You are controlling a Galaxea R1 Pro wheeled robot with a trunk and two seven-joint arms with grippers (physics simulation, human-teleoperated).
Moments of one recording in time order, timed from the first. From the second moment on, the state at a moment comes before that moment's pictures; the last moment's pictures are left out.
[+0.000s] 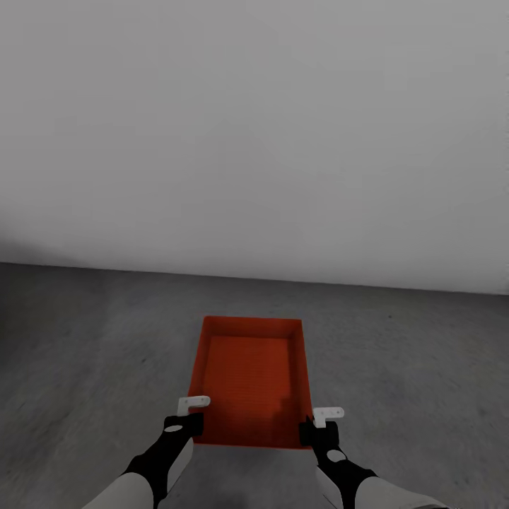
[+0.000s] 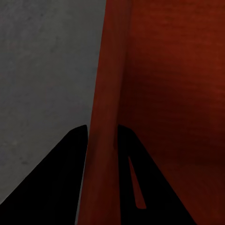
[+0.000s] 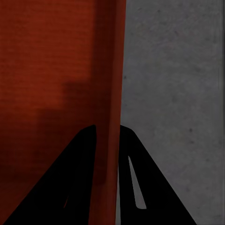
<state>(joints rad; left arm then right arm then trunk) -0.59 -0.13 0.03 -0.36 0.00 0.09 0.24 -0.65 0.12 0.12 -0.04 -0.04 -0.33 -0.16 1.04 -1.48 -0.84</state>
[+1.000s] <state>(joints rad) -0.59 -0.13 0.03 -0.36 0.00 0.09 0.24 -0.65 0.12 0.12 -0.04 -0.04 -0.33 -0.16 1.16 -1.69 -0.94</state>
